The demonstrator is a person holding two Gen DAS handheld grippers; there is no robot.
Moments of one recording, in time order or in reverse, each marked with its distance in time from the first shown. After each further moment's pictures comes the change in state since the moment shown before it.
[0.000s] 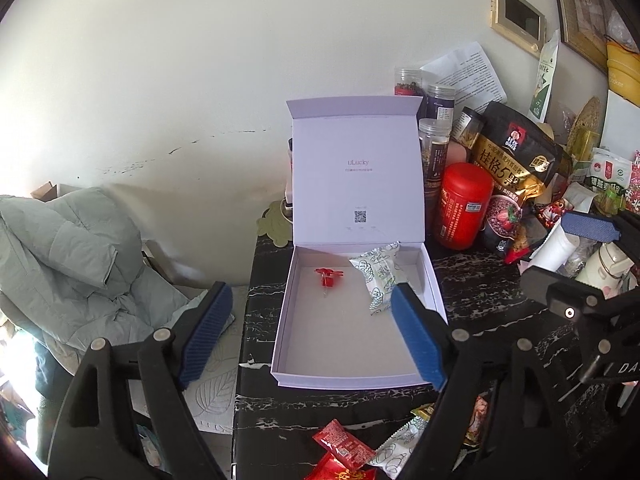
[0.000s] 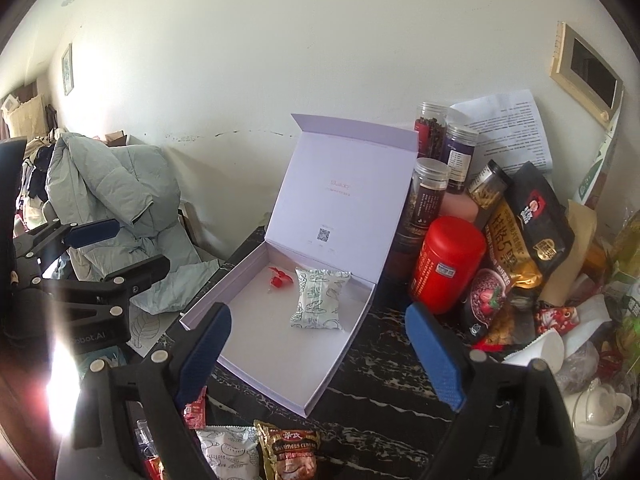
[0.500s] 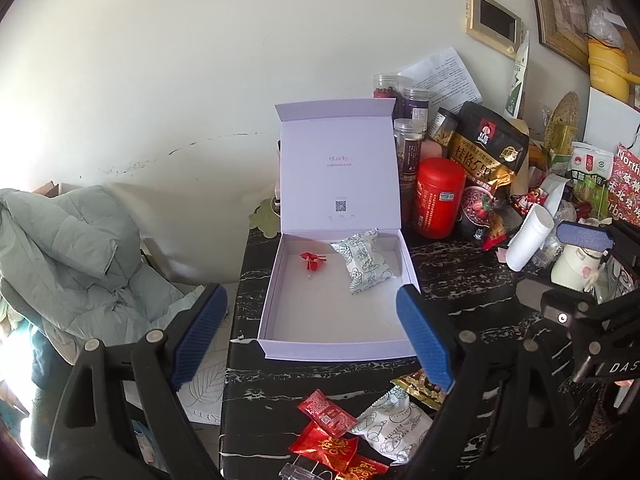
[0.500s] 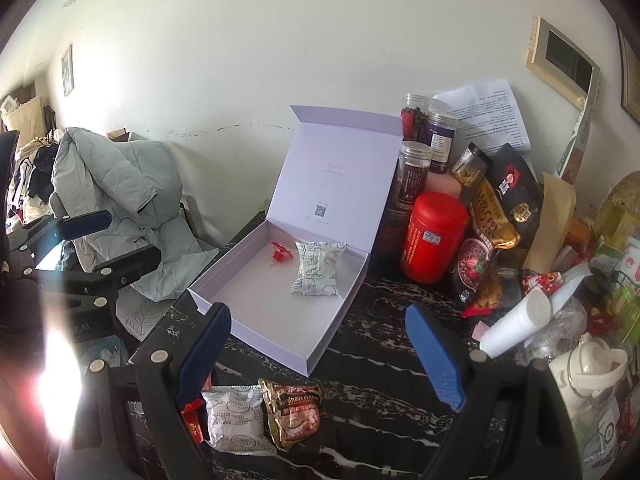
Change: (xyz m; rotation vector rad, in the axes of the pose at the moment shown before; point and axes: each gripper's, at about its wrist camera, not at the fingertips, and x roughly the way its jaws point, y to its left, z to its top) left arm -0.046 -0.016 -0.037 0.007 -0.038 -0.026; right arm -0.041 0.005 -0.050 0.014 -0.003 -0.012
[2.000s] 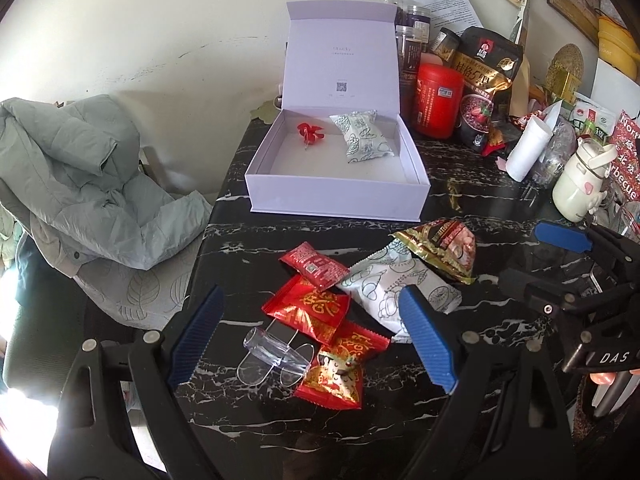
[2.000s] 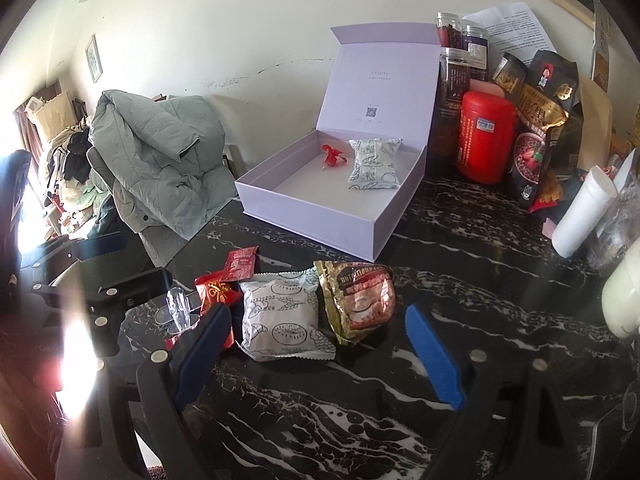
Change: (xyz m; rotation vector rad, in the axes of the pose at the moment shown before) left arm 0.000 -0.009 -0.146 -0.073 0.186 0.004; right arm 0.031 0.025 -0.140 0.035 0.099 0.185
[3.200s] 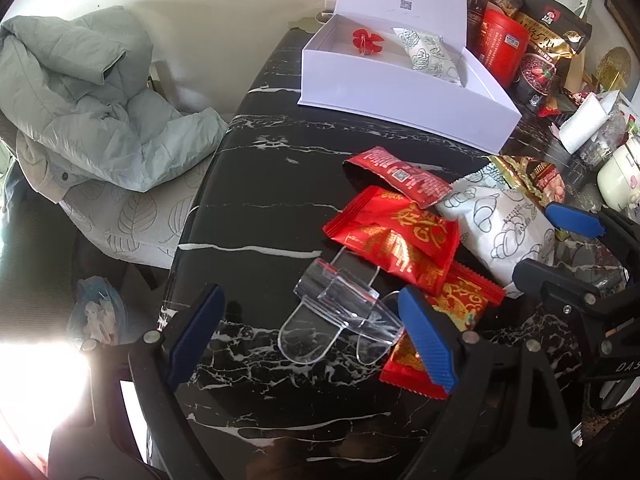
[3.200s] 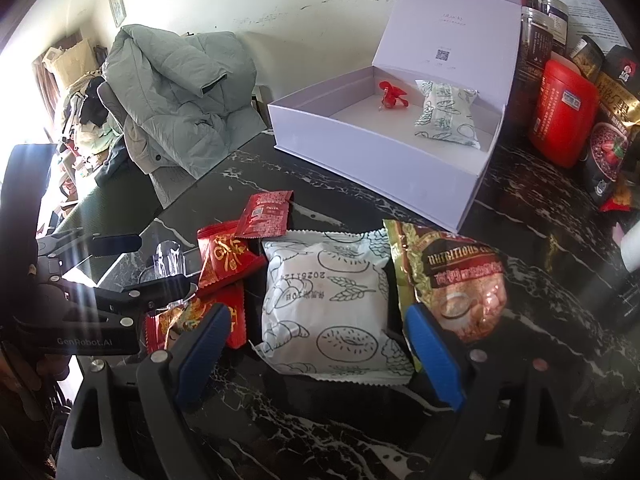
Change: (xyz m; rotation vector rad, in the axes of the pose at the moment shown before) left arm 0.078 0.055 -0.044 -0.122 0.213 0.004; right arm 0.090 0.038 -0.012 -0.120 0.167 0.074
